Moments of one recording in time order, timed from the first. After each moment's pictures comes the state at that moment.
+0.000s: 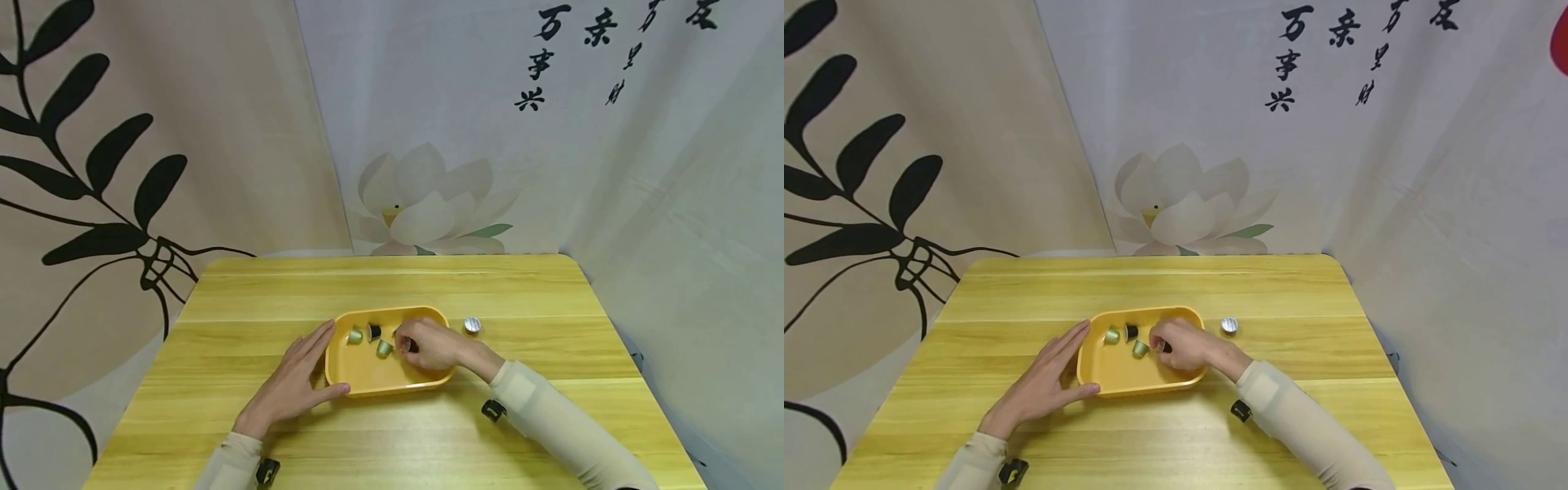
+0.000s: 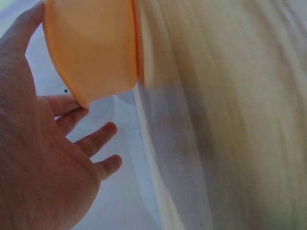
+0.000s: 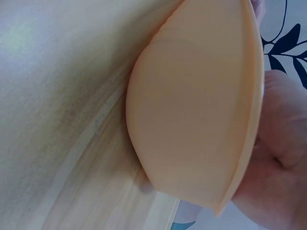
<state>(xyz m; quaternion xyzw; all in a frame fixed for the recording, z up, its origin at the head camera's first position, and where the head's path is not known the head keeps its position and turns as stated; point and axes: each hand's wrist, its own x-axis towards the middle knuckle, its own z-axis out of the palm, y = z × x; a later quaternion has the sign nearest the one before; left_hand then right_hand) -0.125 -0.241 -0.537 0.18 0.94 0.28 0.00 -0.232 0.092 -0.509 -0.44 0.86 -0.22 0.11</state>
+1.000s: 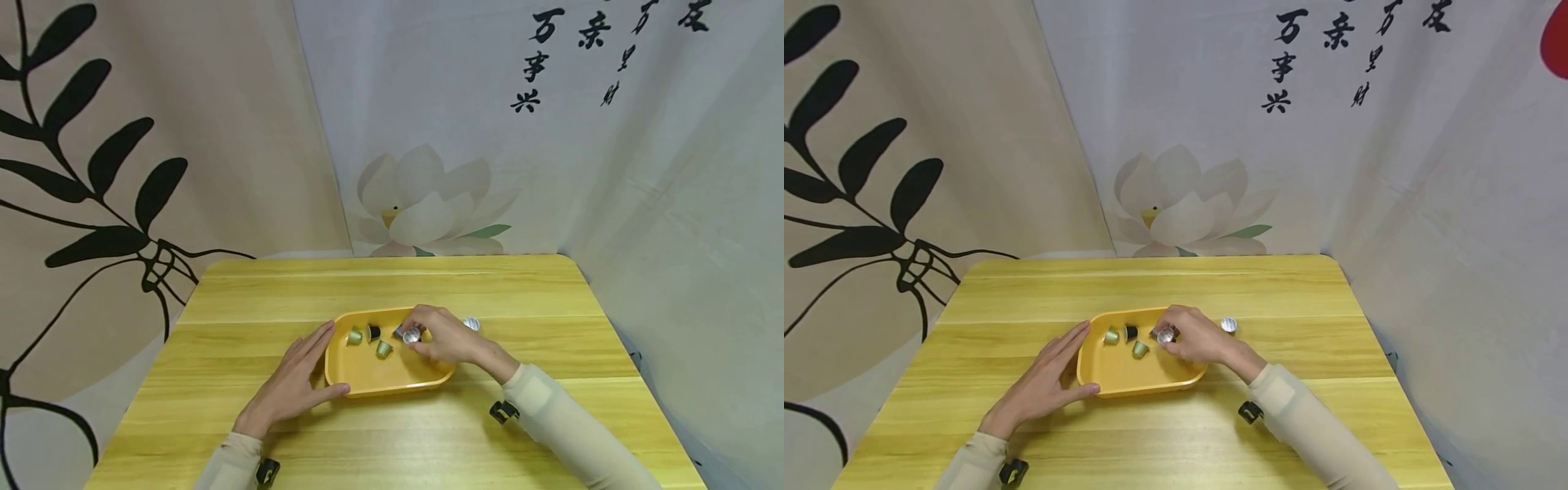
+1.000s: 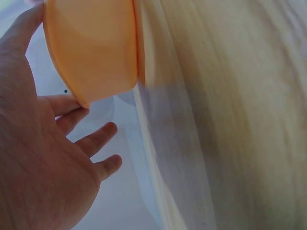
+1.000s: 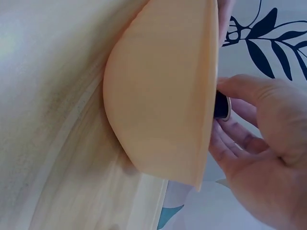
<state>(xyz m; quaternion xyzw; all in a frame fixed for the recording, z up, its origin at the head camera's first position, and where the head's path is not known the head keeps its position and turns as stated) -0.125 -0.240 -0.536 0.19 0.94 0.28 0.00 -0.227 0.112 -0.490 -0.40 0.86 -0.32 0.08</state>
